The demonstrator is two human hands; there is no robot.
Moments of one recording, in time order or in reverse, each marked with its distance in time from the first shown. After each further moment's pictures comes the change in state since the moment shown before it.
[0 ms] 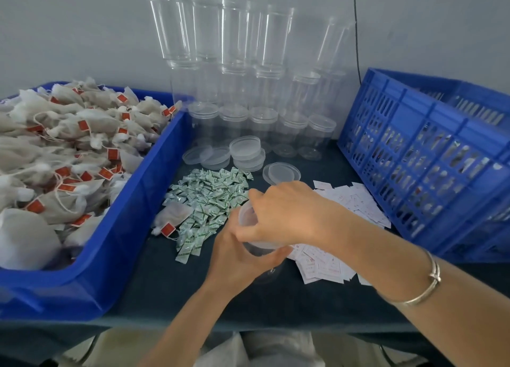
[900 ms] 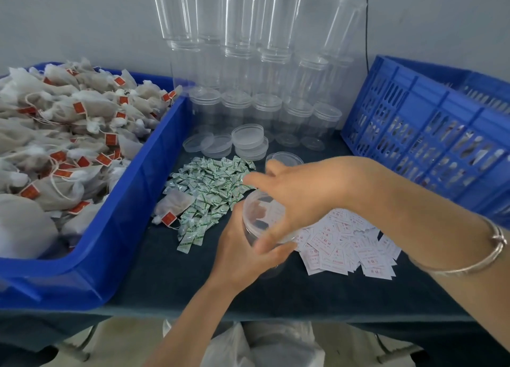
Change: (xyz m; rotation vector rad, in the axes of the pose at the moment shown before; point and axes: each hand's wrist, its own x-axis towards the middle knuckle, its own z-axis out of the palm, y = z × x) left_hand -0.003 -0.017 0.004 -0.032 -0.042 -0.039; right_hand 0.000 0.009 -0.037 -0.005 -0.439 -0.030
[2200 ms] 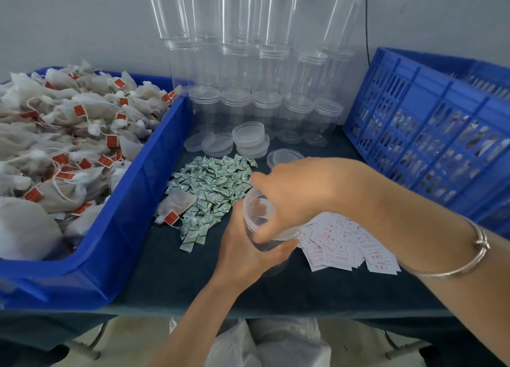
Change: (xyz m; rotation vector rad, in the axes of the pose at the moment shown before) left_hand -0.003 0.002 0.001 -0.030 0.008 0.014; right_hand 0.003 -0.007 0.002 -0.069 0.091 -0.005
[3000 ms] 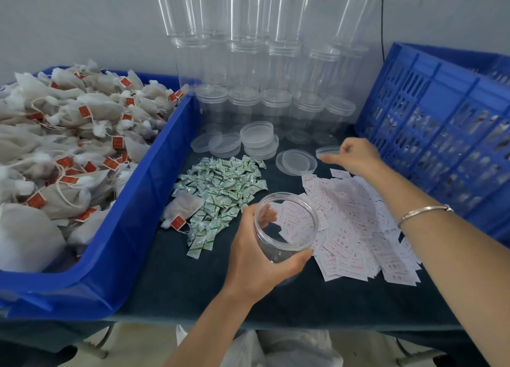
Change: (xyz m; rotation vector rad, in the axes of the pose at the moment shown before) left_hand 0.004 -0.005 0.005 0.013 0.072 0.120; right_hand 0.097 0.162 0.092 0.980 0.701 0.626
